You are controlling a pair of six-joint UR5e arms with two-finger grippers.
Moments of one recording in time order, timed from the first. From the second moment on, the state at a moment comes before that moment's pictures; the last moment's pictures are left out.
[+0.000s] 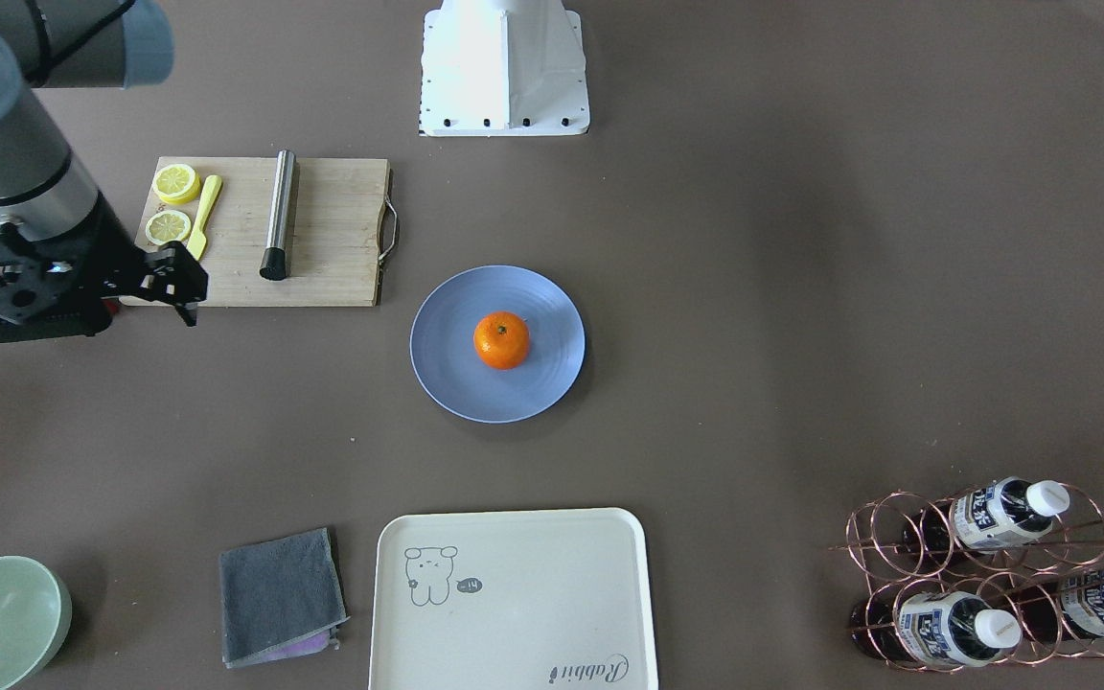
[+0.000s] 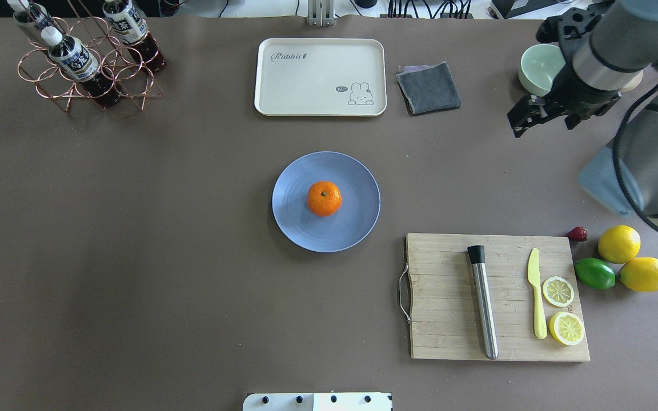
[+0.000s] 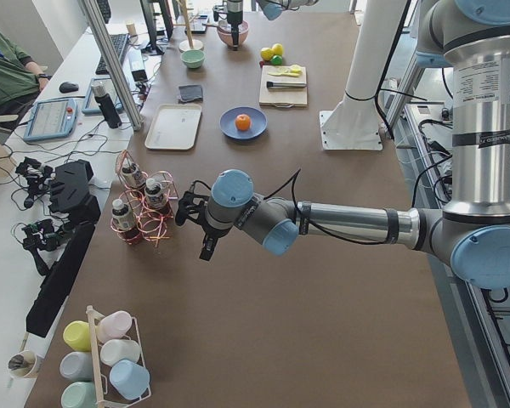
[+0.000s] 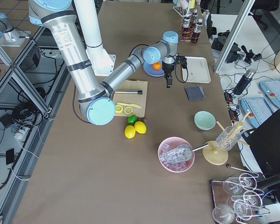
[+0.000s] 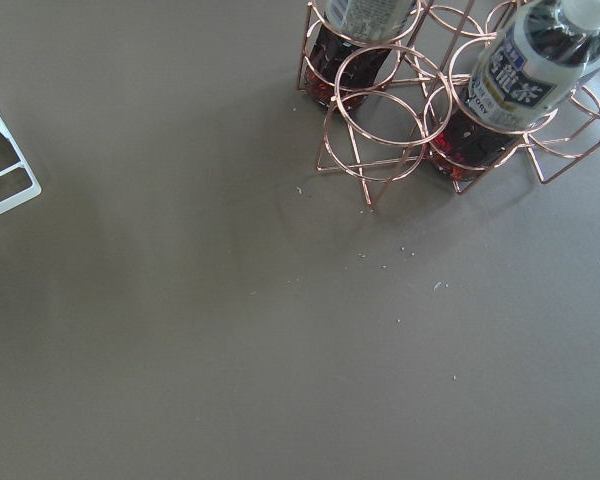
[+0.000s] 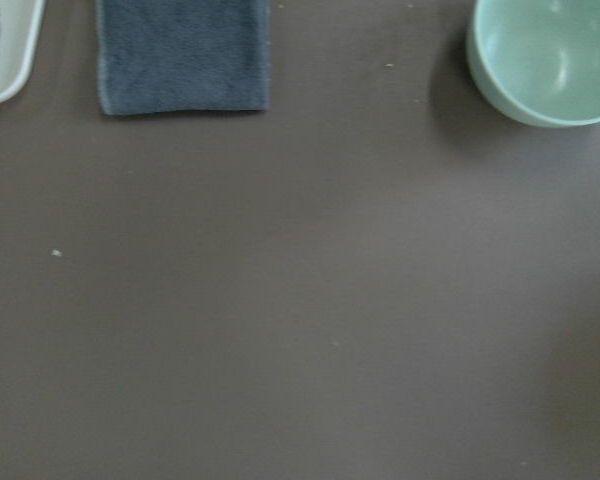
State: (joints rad) left arm -1.48 -1.47 -1.71 -2.11 -2.38 -0.32; right arm 1.04 -1.23 1.90 -1.77 2.14 0.54
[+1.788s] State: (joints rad) left arm -1.65 -1.46 -1.63 -1.78 -2.31 0.10; right arm 1.64 -1.67 1.84 -1.77 2.28 -0.16
